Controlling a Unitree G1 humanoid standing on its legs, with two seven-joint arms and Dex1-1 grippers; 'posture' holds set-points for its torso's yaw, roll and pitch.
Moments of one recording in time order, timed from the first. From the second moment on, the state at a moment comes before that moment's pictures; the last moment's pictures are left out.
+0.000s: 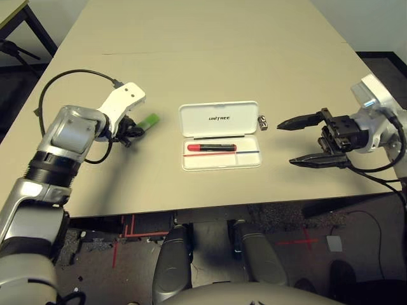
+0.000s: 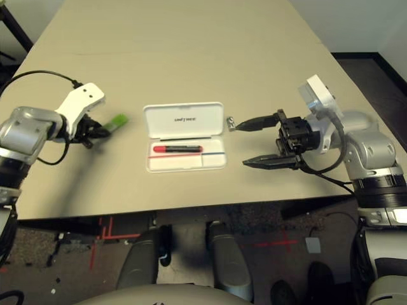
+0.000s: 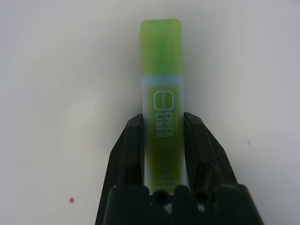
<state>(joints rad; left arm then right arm) -0.65 0.92 -0.22 0.07 -0.05 0.88 -0.93 -0.59 -0.80 0.08 0.24 0.63 0.23 1.61</state>
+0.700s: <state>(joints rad) -0.49 1.04 -0.15 -0.39 -0.25 0.93 -1.08 -0.63 -0.91 0.22 0.32 0.71 0.13 1.61</state>
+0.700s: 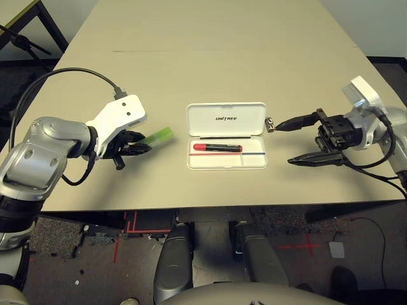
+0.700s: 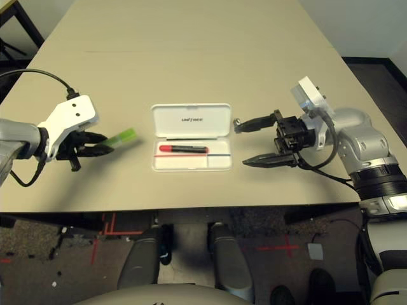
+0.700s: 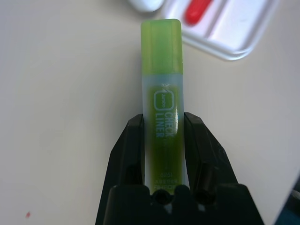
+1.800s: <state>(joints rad) -0.77 0.71 -0.53 -0.17 -0.14 0.70 -1.18 -0.50 -0.94 0.02 0.23 0.66 0.19 1.61</state>
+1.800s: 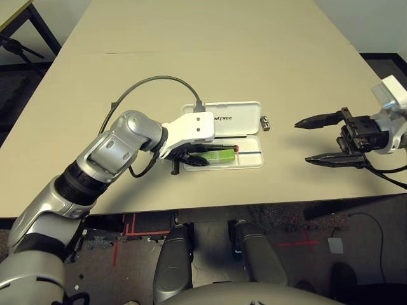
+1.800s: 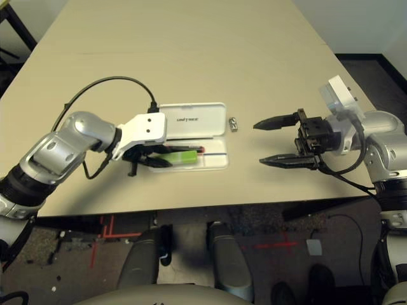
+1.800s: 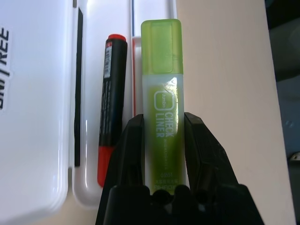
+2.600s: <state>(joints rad) -0.77 0.69 -0.50 -0.07 -0.07 0.62 -1.20 -0.54 -0.89 -0.01 0.16 0.47 0.42 1.26</state>
